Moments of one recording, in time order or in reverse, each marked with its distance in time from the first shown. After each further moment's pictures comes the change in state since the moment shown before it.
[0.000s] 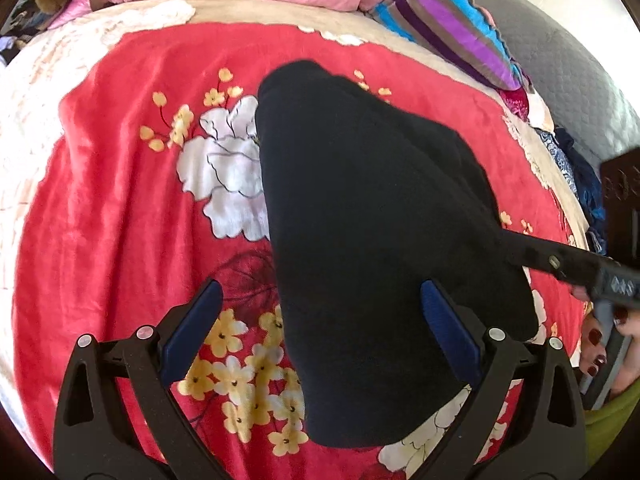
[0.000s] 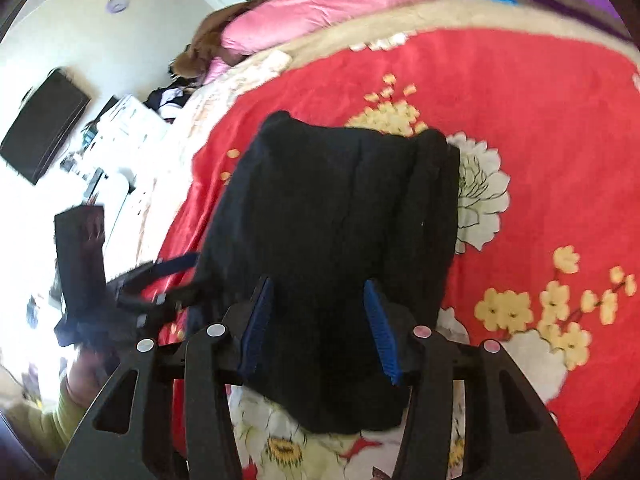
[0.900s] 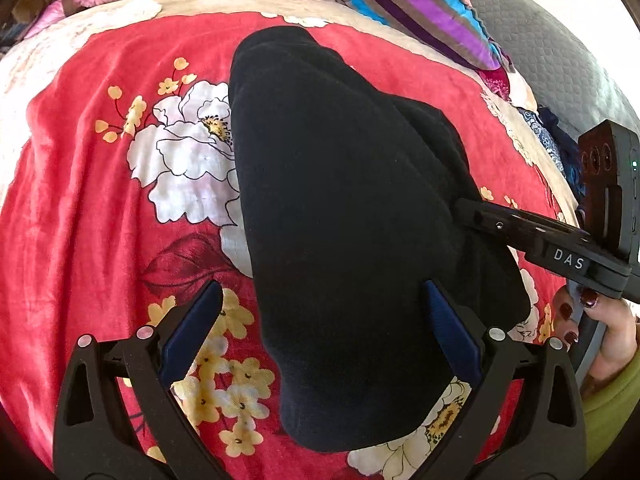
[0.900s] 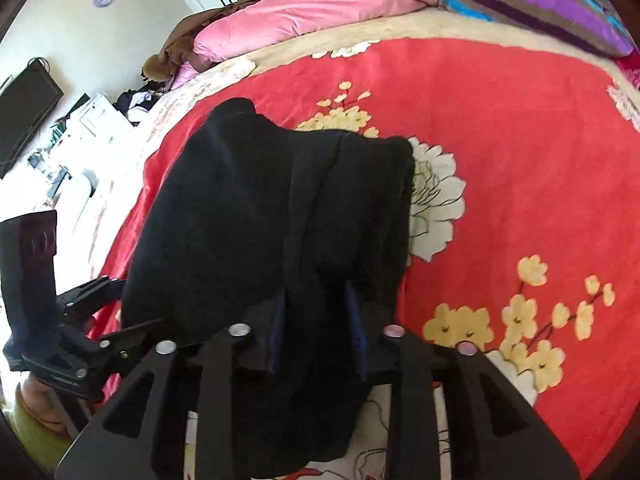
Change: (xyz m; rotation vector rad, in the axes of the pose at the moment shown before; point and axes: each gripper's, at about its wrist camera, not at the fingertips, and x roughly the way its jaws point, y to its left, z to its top) left arm 0.012 -0.028 -0.011 0.055 0.028 -0.050; right arm 0.003 -0.015 -0.012 -0.091 -0.090 -0.176
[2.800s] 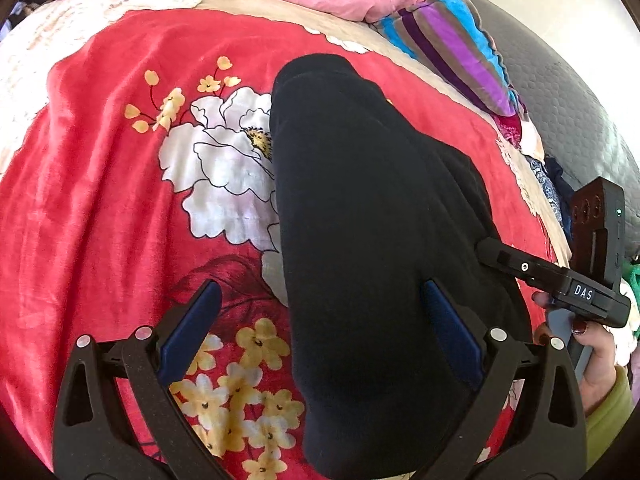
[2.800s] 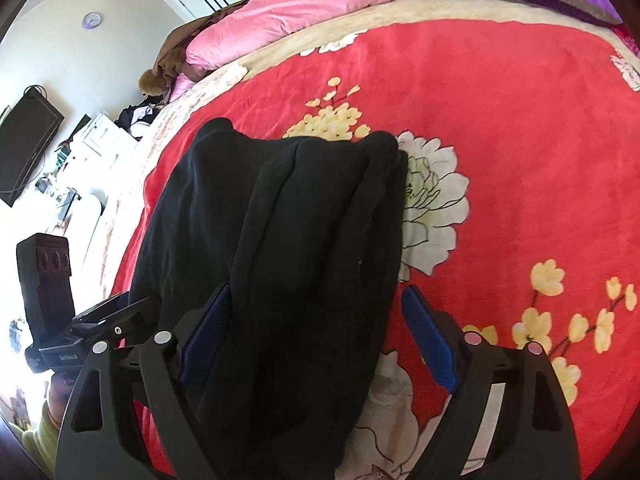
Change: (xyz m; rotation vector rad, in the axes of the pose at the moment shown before) left arm 0.001 0.038 0.007 -0.141 -0.078 -0.036; right arm 0.019 -0.018 0.011 0.095 0.034 0.075
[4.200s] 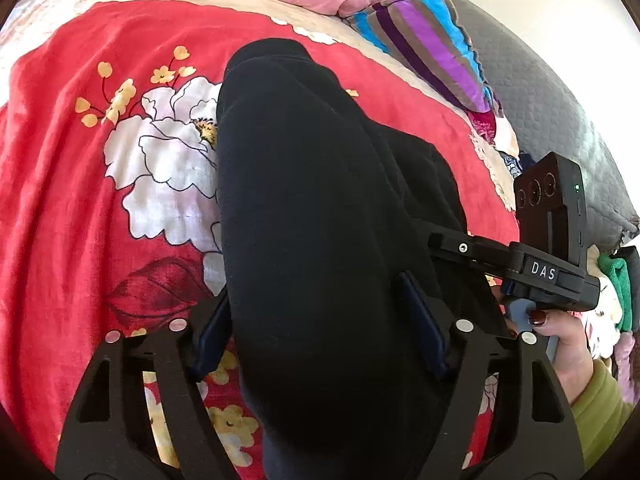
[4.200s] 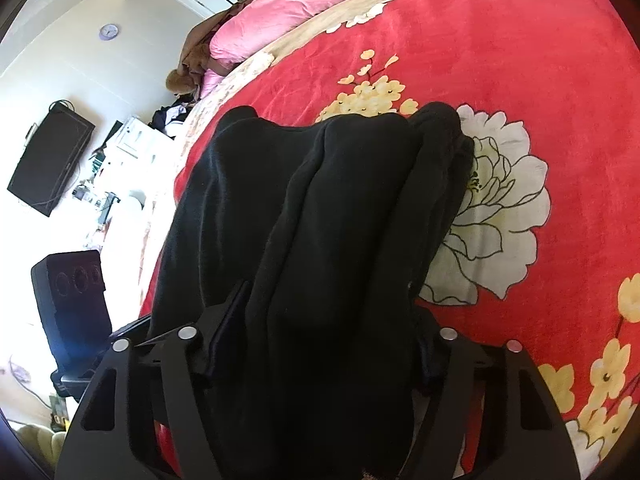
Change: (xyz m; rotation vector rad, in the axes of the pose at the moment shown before) left arm 0.023 -0.020 0.005 0.013 0.008 -0.113; right arm 0.022 -0.003 0.006 0.046 0.045 0.196
